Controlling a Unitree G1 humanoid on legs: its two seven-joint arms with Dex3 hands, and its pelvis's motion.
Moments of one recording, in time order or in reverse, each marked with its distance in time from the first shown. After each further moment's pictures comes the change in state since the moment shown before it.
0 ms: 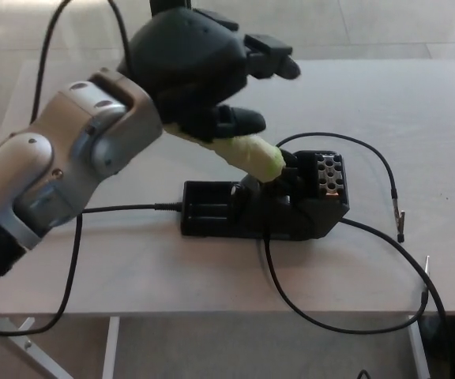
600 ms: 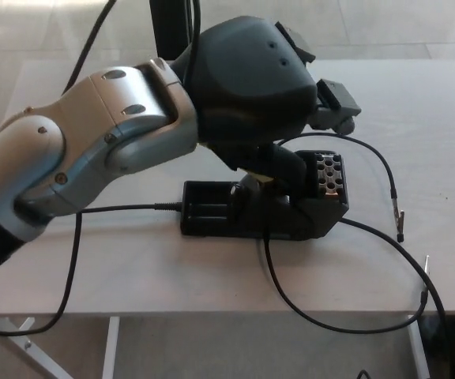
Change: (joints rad) left_arm -0.074 0.029 -0.003 -0.181 0.086 -0.124 -0.233; right_arm 0.002 -0.032 0.000 -0.002 0.002 -0.022 0.016
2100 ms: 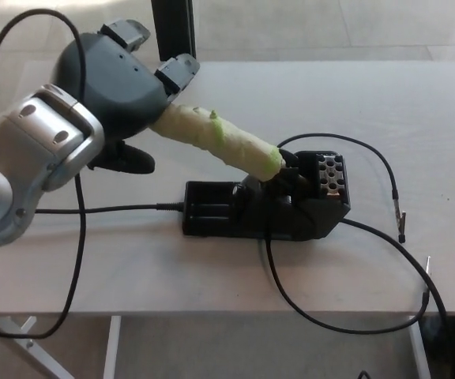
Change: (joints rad) left_arm 0.238 0.051 0.167 0.101 0.468 0.190 -0.110; right_arm -0.031 -0.015 0.018 -0.005 -0.002 -0.010 0.002
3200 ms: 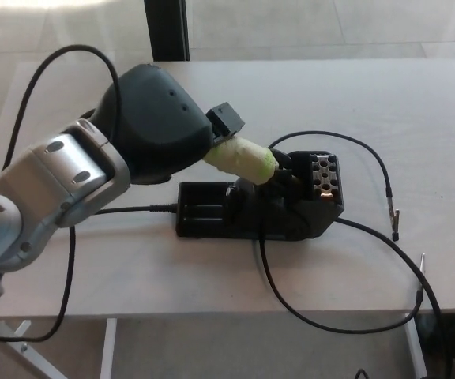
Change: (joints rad) left_arm 0.075 -0.023 0.035 -0.083 -0.010 -0.200 0.115; right_arm -0.041 -0.028 0.051 0.016 -0.004 -0.003 -0.008
